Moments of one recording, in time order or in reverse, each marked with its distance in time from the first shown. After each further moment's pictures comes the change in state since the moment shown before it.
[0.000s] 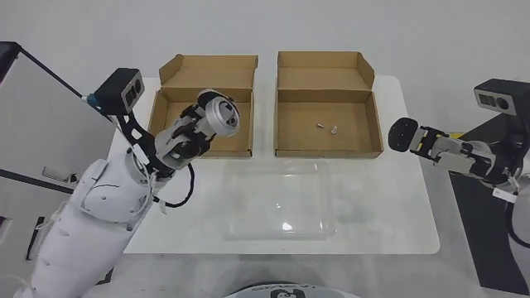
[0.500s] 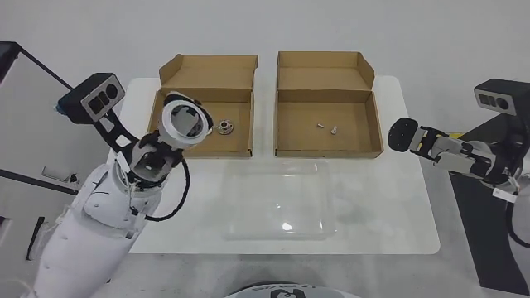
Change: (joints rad) left arm 0.034 -0.023 -0.012 -0.036 -0.146 -0.135 0.054; right arm 0.000 0.000 0.000 0.000 0.000 0.000 0.000
